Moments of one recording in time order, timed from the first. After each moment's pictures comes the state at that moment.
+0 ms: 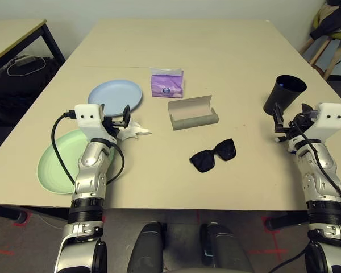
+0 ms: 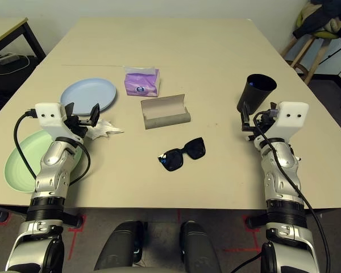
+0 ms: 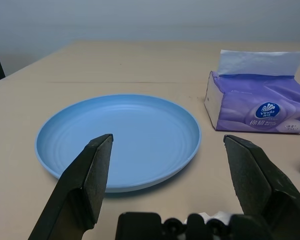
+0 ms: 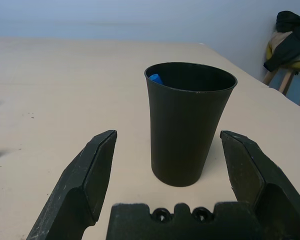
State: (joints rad) left arm -0.37 0.27 0.22 0.24 -0.19 -0.02 -0.20; right arm -0.34 -0.34 -0.32 0.27 0.23 -0.04 0.19
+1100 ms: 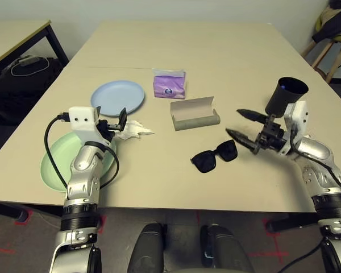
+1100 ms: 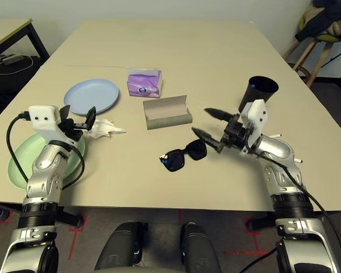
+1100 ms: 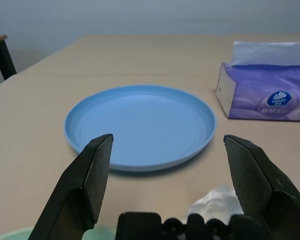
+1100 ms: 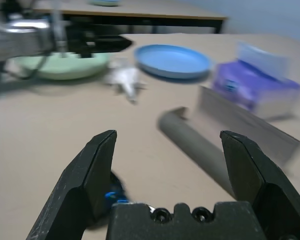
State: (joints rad) left arm -0.30 0.30 0.24 0.16 -0.21 0.05 -0.24; right arm -0.36 -0.51 -0.05 0.21 0.42 -0.07 1.21
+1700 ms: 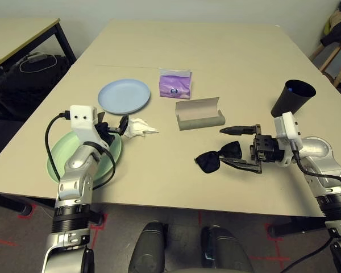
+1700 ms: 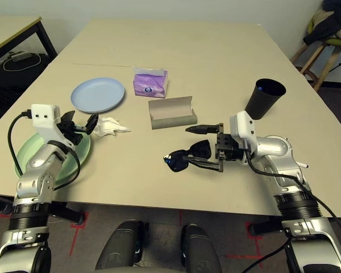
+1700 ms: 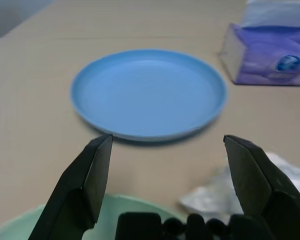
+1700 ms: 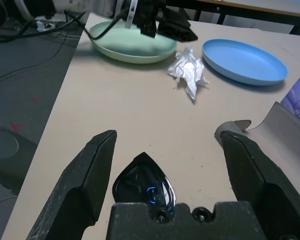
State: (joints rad) left arm -0.38 0.48 0.27 0.09 -0.28 0.47 -0.29; right arm -0.38 -0.56 0.03 0.16 0.39 -0.08 1.33
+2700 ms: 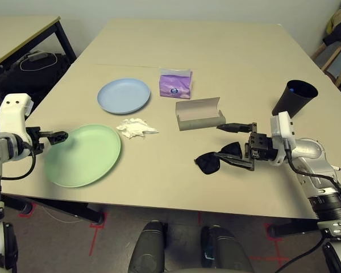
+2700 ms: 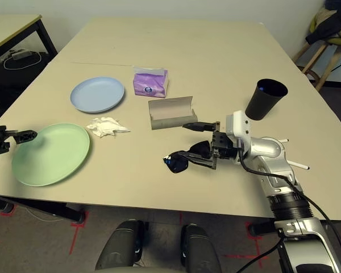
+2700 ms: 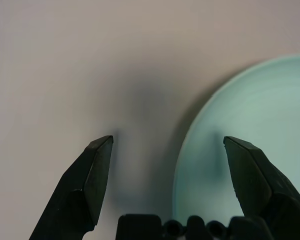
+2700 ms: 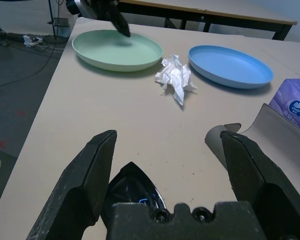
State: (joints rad) left arm -0.45 1.00 0.26 0.41 -0.31 1.03 -0.60; right arm -0.36 -0.50 0.03 0.16 0.38 -0.10 1.26
